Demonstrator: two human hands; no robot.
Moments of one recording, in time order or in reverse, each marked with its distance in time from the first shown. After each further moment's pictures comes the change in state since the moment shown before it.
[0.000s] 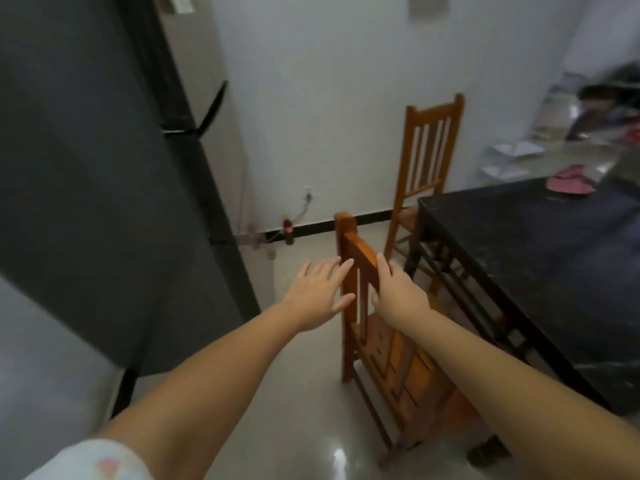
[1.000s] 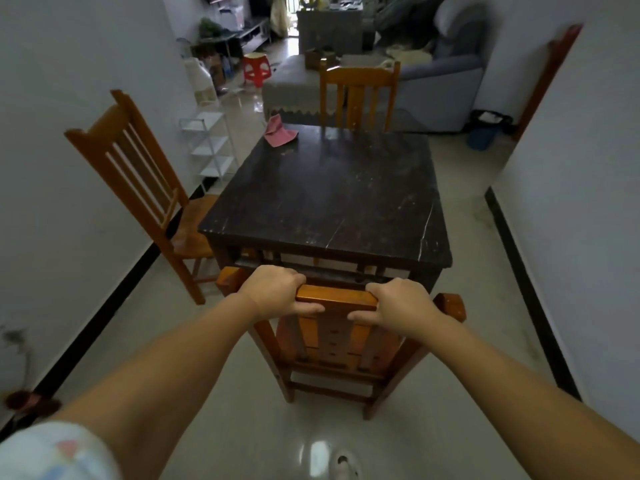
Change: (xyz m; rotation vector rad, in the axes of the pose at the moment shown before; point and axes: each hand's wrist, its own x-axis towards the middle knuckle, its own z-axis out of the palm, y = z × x) left_hand 0.290 0.039 0.029 0.196 -0.039 1.262; right_hand 0.027 0.073 -0.013 -0.143 0.055 0.753
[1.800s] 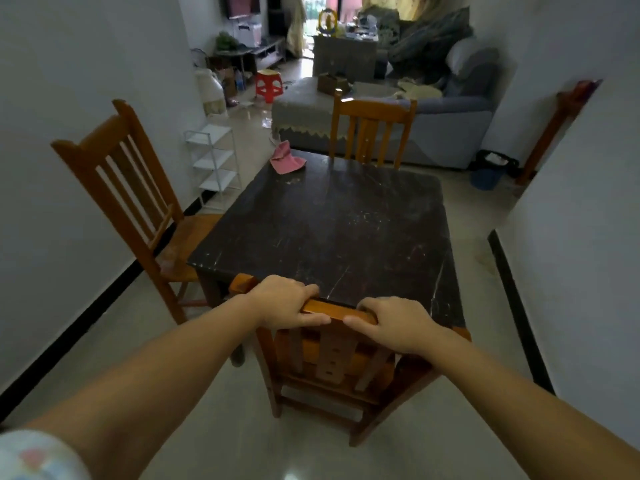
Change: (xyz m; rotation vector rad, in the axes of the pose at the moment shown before) left_hand 0.098 -0.067 0.000 -0.162 -0.178 0.012; right_hand 0.112 0.037 -0.032 0.060 -0.102 -0.016
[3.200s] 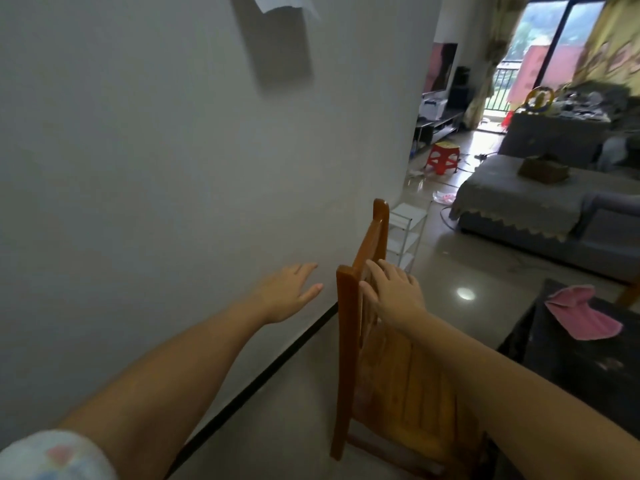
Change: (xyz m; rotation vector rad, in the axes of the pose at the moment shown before) left_hand -0.183 -0.645 -0.036 -0.254 0.326 -0.692; right_hand 0.585 -0.482 -0.073 0.058 0.305 -0.281
